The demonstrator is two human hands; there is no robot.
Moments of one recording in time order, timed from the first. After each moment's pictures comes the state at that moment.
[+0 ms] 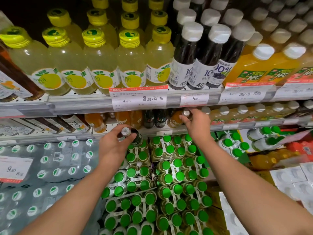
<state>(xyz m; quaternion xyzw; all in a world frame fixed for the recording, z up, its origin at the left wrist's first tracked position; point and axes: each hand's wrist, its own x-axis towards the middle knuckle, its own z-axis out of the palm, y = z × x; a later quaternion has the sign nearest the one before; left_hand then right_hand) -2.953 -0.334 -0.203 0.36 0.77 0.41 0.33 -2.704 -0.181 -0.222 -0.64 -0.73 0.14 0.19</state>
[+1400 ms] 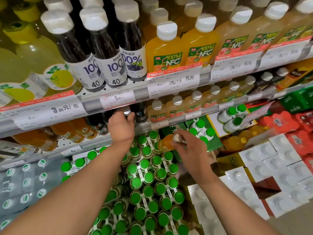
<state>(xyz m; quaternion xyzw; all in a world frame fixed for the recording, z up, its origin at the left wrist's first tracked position) -2.764 -0.191 -0.229 0.44 0.83 0.28 0.19 -2.535 -0.260 -0.238 -0.62 -0.66 0.29 0.30</state>
